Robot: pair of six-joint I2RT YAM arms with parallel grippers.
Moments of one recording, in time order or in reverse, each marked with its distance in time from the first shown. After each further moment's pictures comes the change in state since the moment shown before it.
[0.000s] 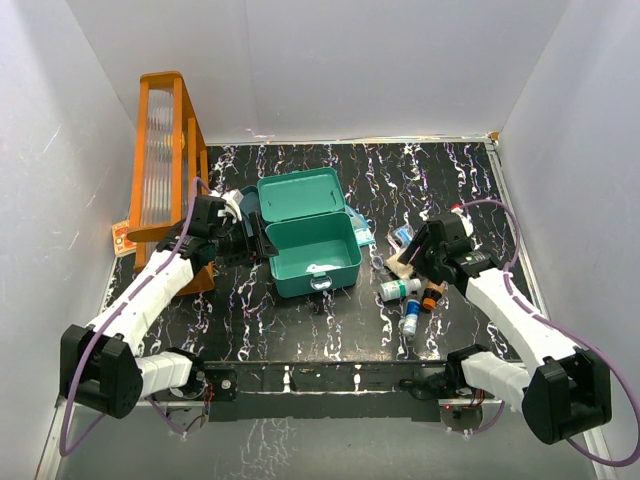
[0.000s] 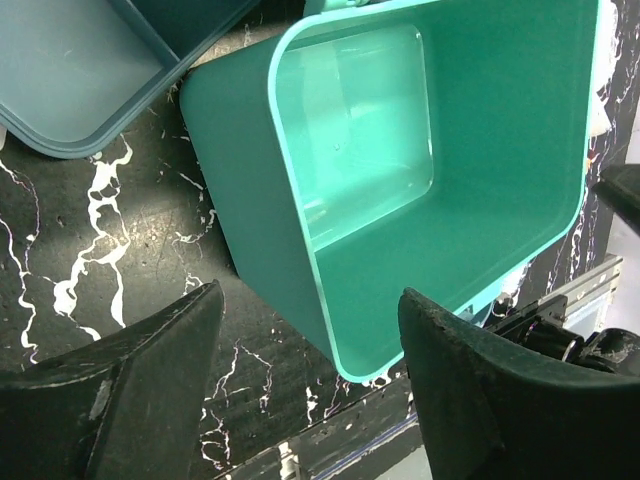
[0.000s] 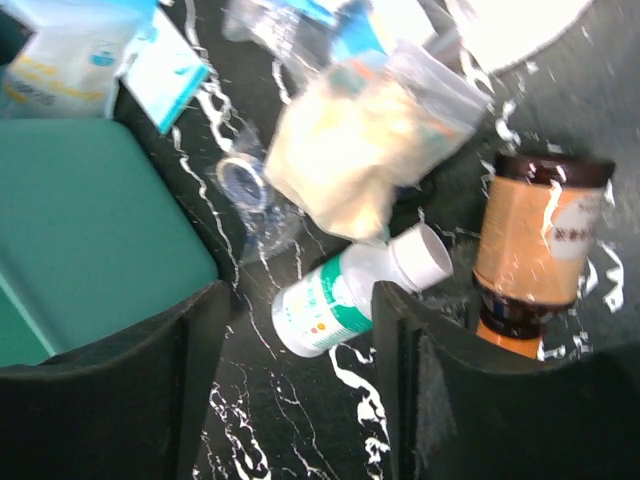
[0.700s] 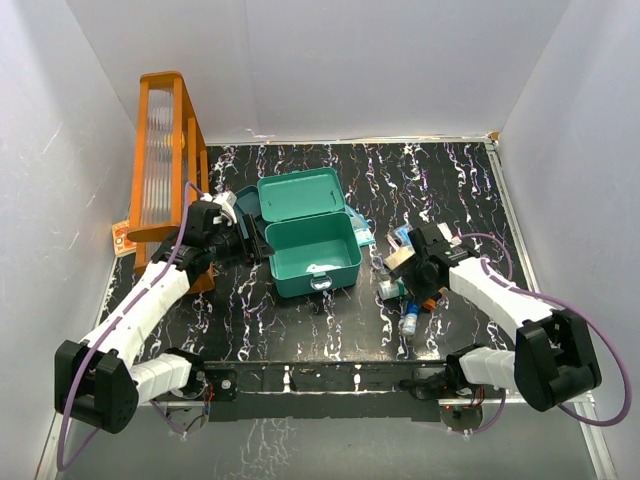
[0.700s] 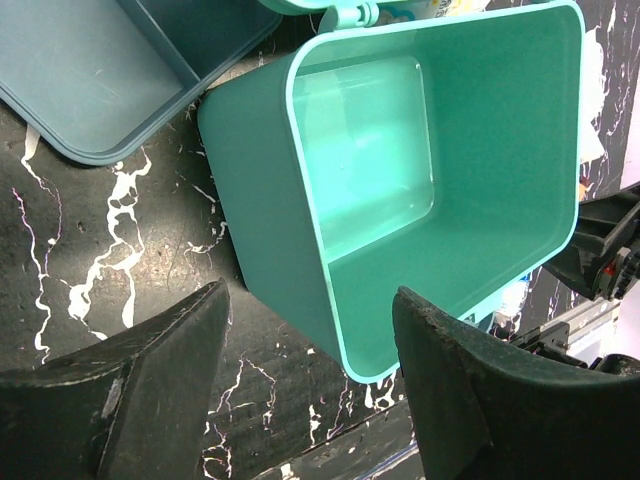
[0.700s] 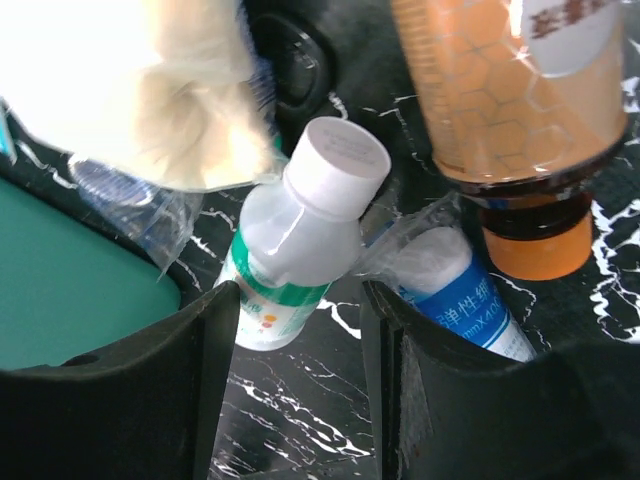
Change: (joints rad) left arm -0.003 -0.066 -0.066 0.060 -0.059 -0.038; right arm 0.056 0.167 -0.040 -0.117 -0.031 0.465
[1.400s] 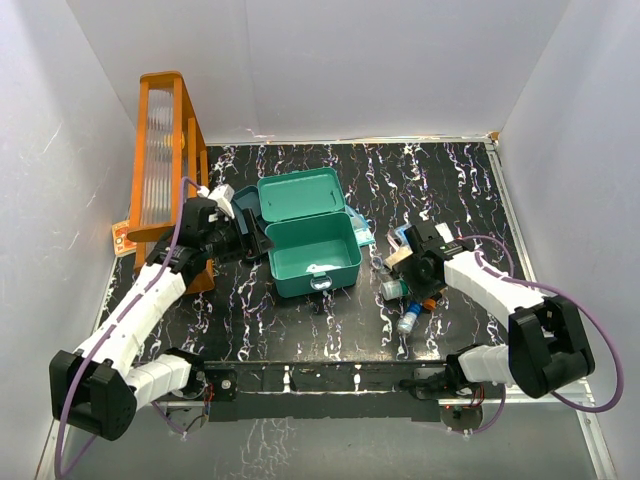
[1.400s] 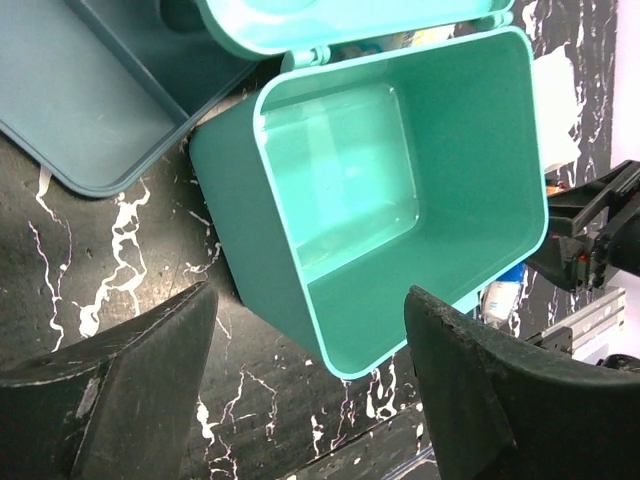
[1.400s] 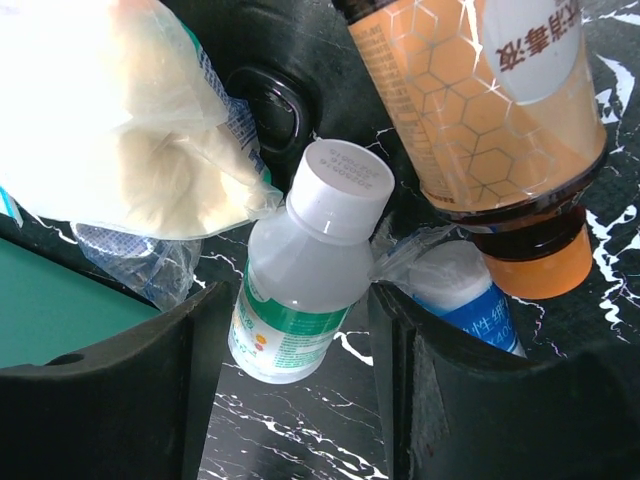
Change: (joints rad) left arm 0.000 -0.042 0.023 -0.002 -0.011 0.040; right arm 0.007 0.080 0.037 -0.038 0.082 0.117
